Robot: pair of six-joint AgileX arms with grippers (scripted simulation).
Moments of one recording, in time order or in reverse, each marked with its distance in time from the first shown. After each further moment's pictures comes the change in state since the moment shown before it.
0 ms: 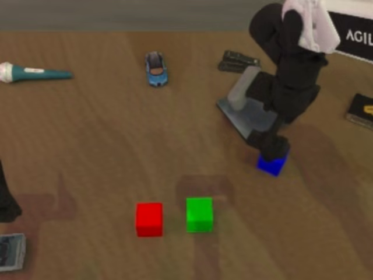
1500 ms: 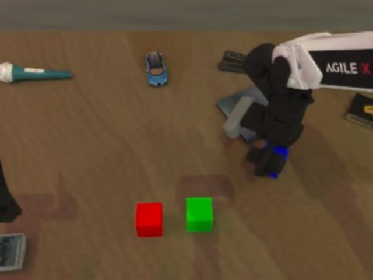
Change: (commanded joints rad) left arm 0.000 0.000 0.000 0.000 0.000 0.000; right arm 0.004 0.101 -0.138 0.241 0.001 0.003
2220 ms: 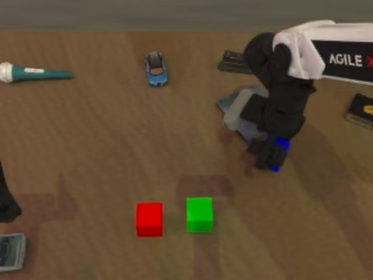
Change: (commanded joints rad) left arm 0.000 0.000 0.000 0.000 0.000 0.000; right arm 0.003 -0.041 0.049 -0.083 -0.004 0.002
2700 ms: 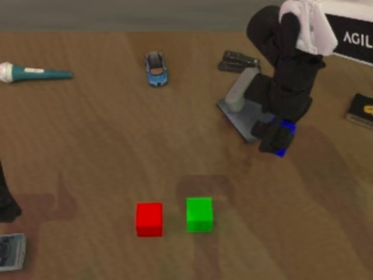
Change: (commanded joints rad) left arm 0.000 0.000 0.000 0.000 0.000 0.000; right arm 0.004 -0.066 0.086 -0.152 -0.001 0.001
